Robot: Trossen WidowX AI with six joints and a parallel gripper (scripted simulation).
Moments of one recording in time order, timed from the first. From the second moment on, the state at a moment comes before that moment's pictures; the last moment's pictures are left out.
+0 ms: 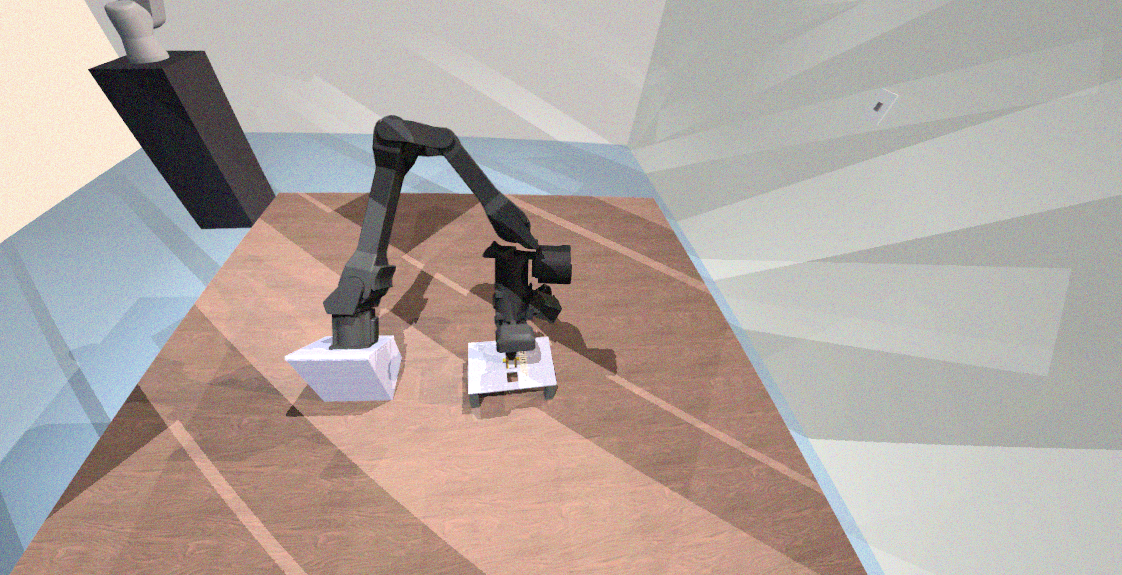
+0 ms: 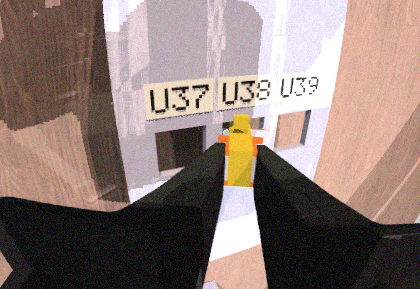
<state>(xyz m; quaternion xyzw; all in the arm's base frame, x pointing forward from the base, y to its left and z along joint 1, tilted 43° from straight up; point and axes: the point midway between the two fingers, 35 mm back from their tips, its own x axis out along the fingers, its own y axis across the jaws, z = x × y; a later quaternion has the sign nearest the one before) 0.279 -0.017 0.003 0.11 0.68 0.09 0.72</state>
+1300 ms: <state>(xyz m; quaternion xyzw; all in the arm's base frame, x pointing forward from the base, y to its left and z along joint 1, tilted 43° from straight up) 0.278 -0.016 0.001 0.12 0.68 0.10 0.72</state>
